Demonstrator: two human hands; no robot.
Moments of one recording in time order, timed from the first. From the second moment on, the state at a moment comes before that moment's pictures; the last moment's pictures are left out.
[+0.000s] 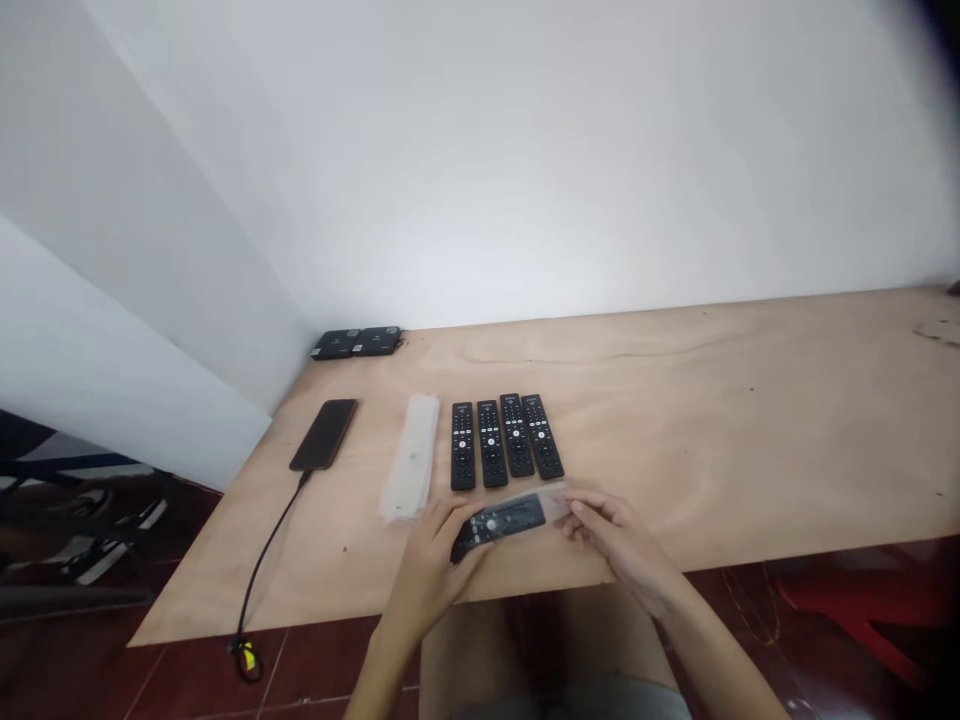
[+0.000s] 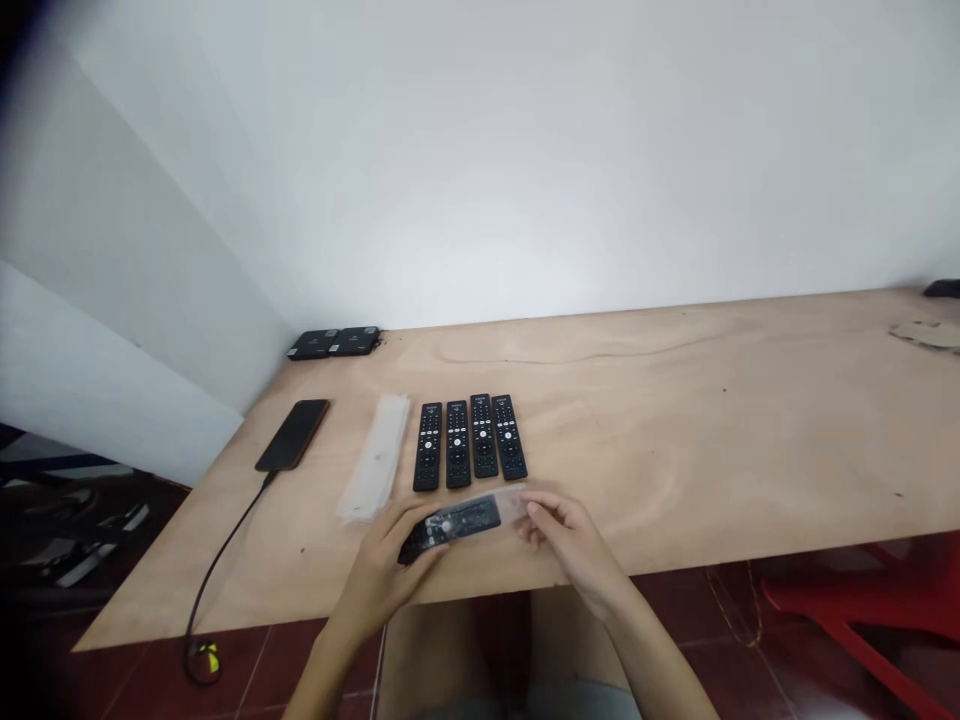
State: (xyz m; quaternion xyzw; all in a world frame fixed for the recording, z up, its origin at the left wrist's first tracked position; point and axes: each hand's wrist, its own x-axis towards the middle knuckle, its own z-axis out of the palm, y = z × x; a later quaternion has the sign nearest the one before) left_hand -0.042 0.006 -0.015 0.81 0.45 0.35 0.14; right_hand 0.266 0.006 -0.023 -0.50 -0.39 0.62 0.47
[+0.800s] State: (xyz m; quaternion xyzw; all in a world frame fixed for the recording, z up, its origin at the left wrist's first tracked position) left_hand -0.043 0.004 -0.016 0.81 0.45 0.34 0.17; right_hand 0.260 0.009 -0.006 -0.47 -0.31 0.65 0.50
